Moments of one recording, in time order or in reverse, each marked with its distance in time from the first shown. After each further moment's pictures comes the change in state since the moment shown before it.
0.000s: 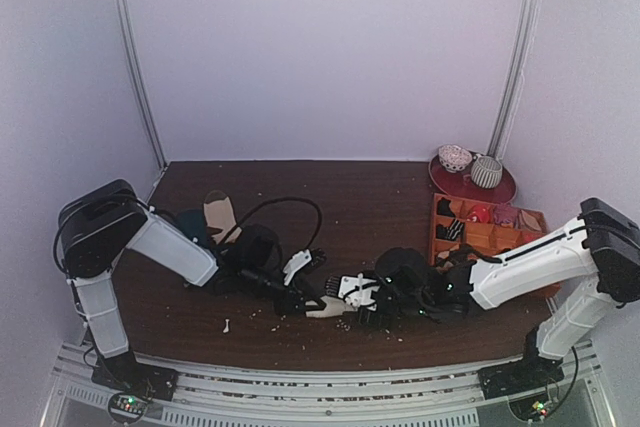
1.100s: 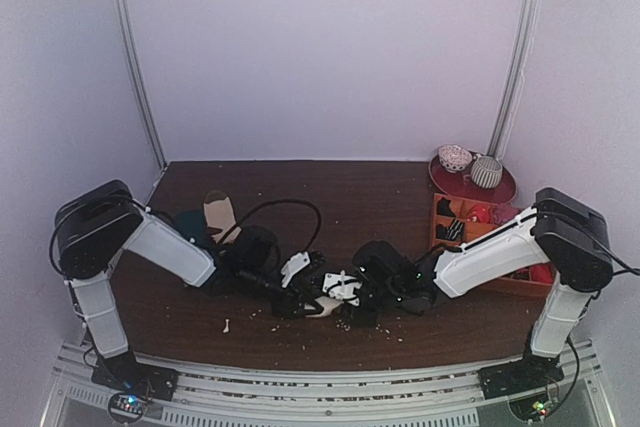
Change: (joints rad) left arm -0.001 -0.020 -0.014 -0.006 -0.026 0.058; right arm -0.077 0.237 0.150 -0.044 -0.196 0.048
